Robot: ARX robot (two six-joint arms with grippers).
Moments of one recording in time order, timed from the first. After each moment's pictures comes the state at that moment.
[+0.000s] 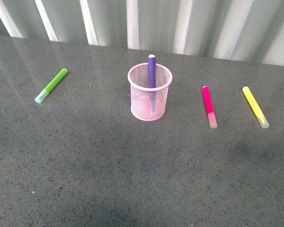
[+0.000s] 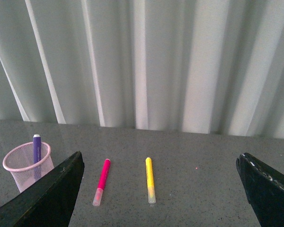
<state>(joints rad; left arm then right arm) 0.00 0.28 0.02 0.28 0.00 -0.01 0.00 0.00 0.02 0.00 0.00 0.00</state>
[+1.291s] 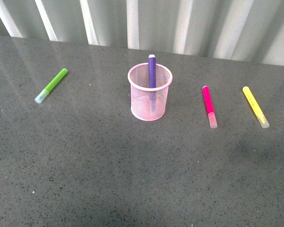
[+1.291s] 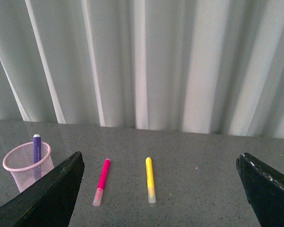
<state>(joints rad) 0.00 0.00 0.02 0.00 0.00 -0.01 0.00 0.00 0.02 0.00 0.00 0.00</state>
